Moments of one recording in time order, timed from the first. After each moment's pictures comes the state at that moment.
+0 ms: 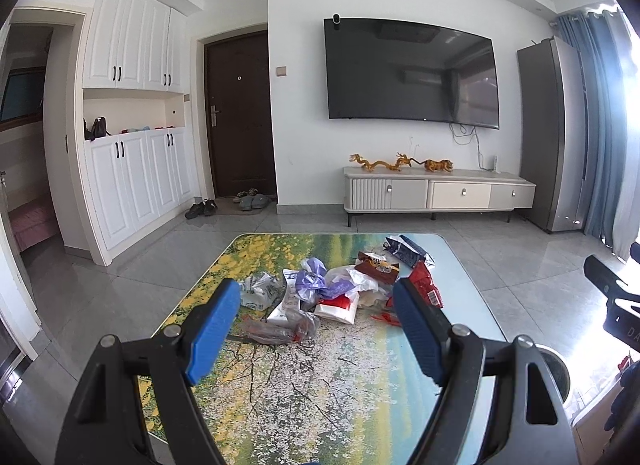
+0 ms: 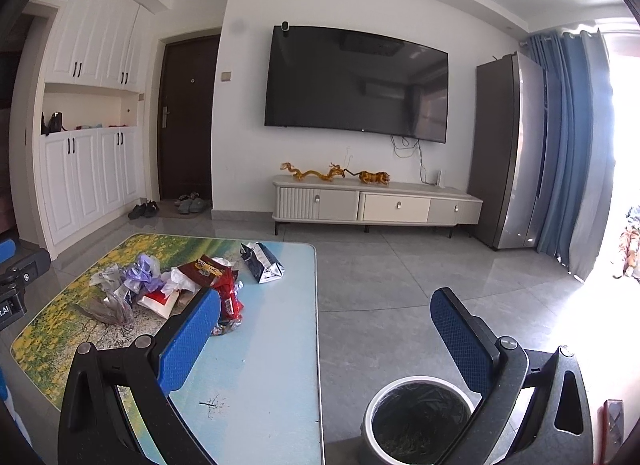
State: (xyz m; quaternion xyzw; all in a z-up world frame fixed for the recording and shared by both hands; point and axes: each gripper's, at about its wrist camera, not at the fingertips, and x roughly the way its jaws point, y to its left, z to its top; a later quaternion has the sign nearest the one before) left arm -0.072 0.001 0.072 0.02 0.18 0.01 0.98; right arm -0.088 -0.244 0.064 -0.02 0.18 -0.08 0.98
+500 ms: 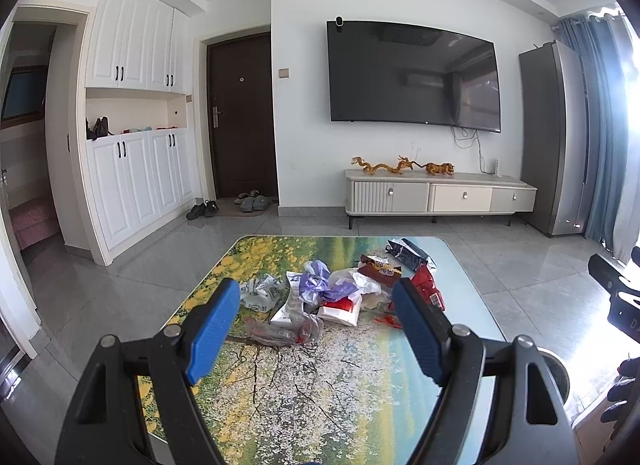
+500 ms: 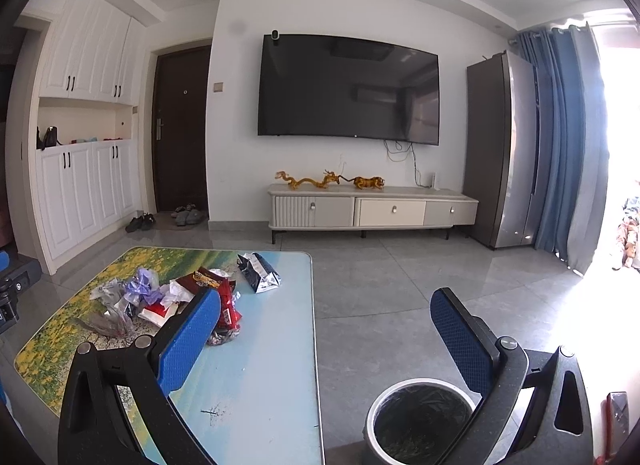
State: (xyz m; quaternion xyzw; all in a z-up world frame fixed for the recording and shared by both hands) left arm -0.069 0.004 0.071 0.02 0.18 0.01 0.98; right arm -0.089 -0.256 0.065 0.00 0.17 -0.09 0.98
